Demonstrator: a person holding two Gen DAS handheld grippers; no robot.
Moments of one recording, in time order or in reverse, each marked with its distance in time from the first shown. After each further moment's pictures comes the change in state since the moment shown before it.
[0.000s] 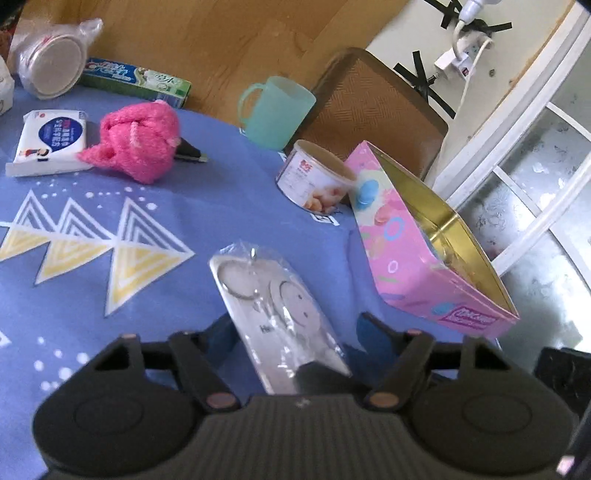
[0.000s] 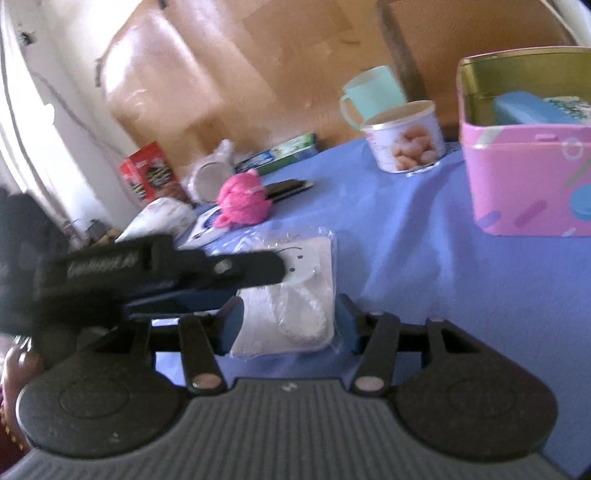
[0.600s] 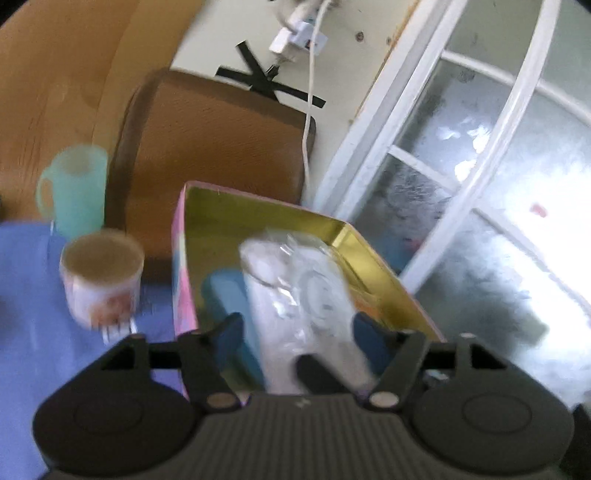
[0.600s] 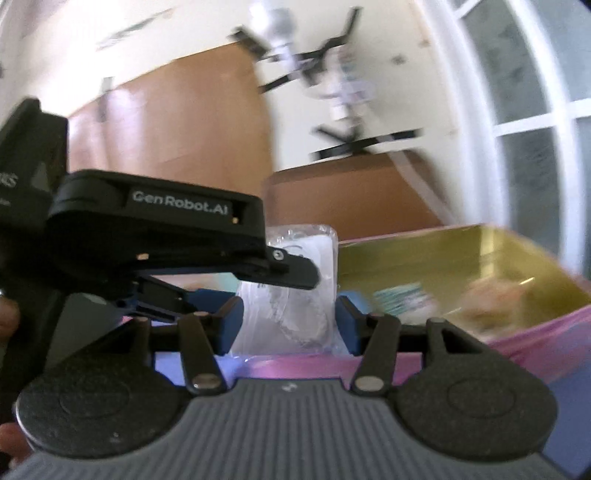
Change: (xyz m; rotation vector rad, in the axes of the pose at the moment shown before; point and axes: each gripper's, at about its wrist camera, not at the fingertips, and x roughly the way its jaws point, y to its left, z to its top) left arm 0.087 -0.173 0.065 0.306 -0.045 -0.151; right arm -0.079 -0.044 0.047 -0.134 -0.500 -0.529
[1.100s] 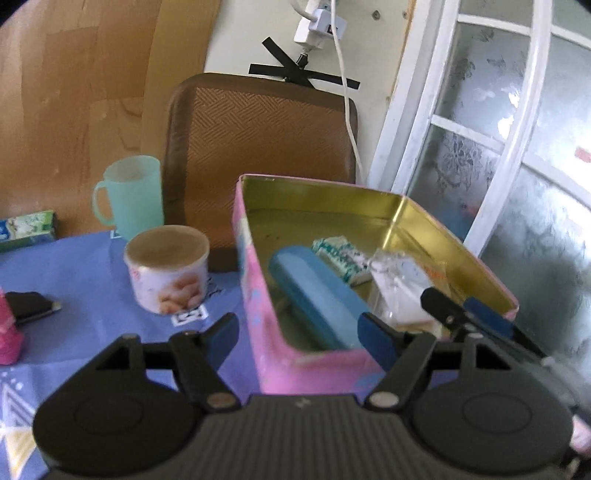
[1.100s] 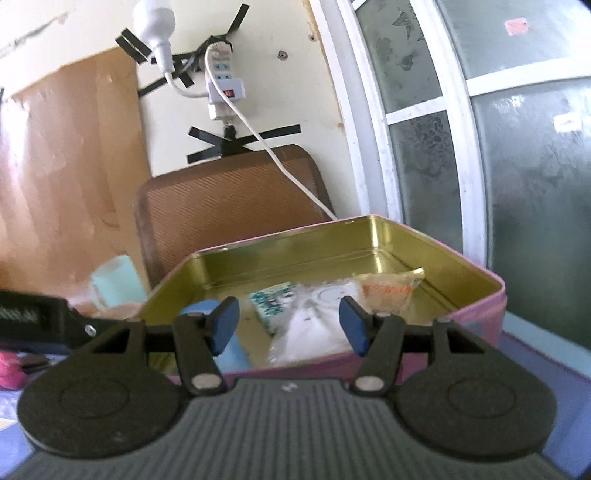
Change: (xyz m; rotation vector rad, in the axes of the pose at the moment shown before) left arm -0.021 0.006 -0.037 0.104 0.028 0.197; right arm -0.003 -0.047 -0.009 0.126 0.013 -0.199
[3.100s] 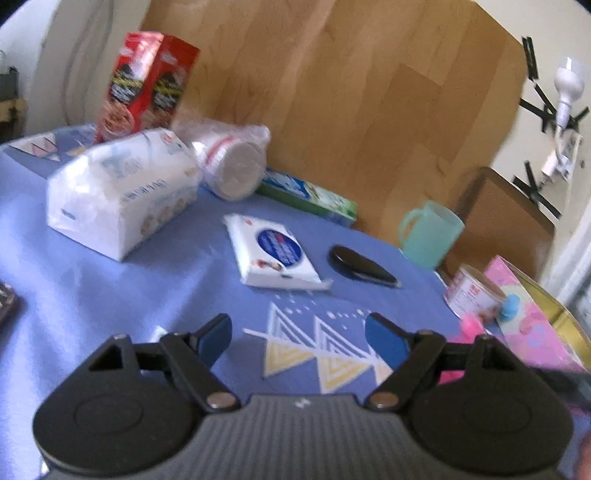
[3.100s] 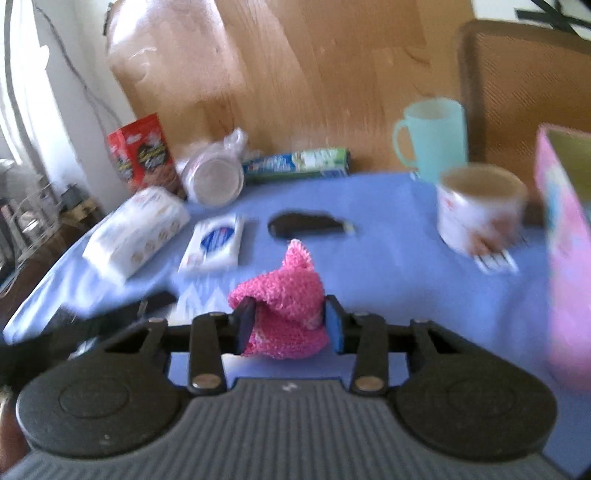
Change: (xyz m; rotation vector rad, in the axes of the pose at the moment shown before) left arm -0.127 0.231 -0.116 -0.461 -0.206 0.333; right arm 0.022 0.183 -0.045 -0.222 0.579 0.659
